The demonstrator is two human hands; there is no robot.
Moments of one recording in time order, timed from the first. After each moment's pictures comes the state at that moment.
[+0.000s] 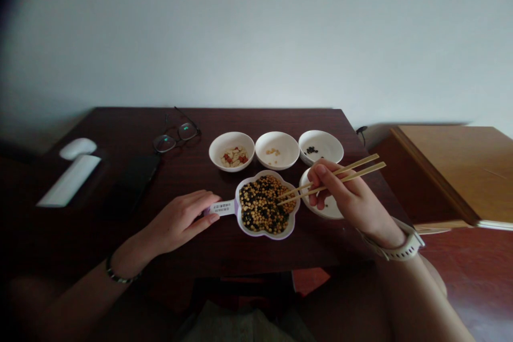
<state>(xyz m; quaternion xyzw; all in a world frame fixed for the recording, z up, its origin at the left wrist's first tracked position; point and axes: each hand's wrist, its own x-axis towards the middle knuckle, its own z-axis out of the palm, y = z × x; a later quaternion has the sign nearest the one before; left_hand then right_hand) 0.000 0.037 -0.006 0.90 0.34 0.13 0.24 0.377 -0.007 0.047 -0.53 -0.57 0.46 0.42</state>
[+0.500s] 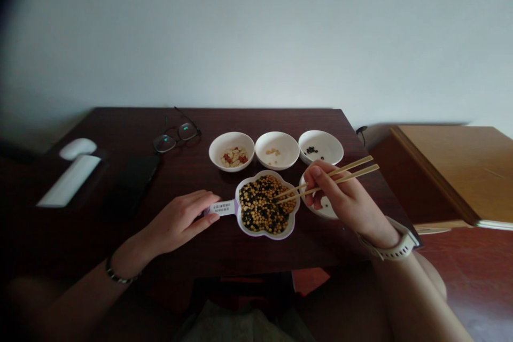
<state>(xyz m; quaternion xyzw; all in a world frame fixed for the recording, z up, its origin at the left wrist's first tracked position) 0.000 0.037 -0.006 0.90 0.33 0.12 0.24 0.375 -0.007 0.043 -0.52 -0.58 0.47 0.41</state>
